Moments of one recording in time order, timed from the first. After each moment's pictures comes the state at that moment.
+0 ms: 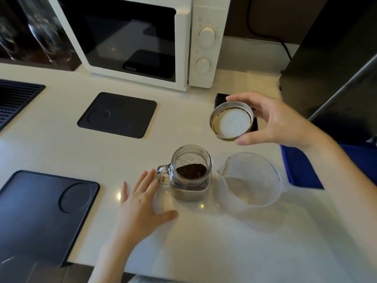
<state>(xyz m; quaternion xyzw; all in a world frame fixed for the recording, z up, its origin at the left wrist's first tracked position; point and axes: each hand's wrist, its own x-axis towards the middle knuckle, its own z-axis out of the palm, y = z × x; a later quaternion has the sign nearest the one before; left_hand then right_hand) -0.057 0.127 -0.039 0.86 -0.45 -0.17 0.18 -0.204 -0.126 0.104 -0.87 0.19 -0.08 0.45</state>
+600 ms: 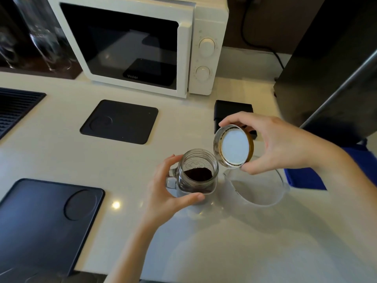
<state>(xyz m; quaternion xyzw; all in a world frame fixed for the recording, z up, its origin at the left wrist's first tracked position) -0.063 0.096 -0.009 0.71 -0.41 -0.24 0.52 -0.206 -0.082 0.127 -0.93 0.18 0.01 0.32</state>
